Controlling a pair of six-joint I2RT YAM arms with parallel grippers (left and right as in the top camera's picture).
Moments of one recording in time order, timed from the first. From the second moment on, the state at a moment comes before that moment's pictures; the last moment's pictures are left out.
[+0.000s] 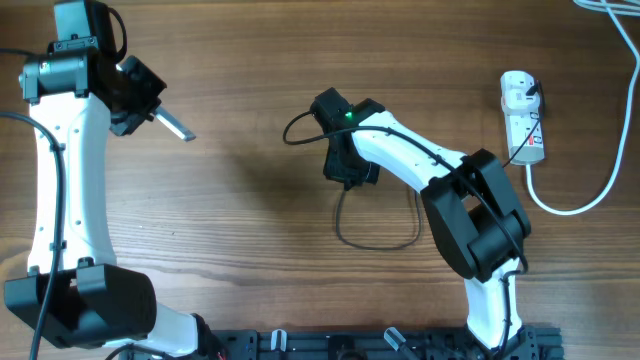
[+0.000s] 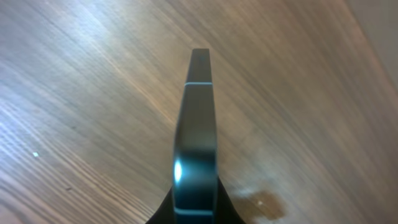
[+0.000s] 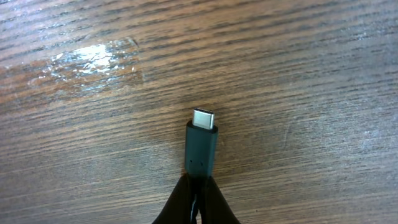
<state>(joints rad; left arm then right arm) 0.15 1.69 1.73 -1.19 0.03 -0.67 0.61 2.13 1.51 -0.93 0.01 0.80</state>
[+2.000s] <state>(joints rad) -0.04 1.69 1.72 -0.79 1.15 -0.29 0.74 1.50 1.52 -0.80 -0.18 0.31</state>
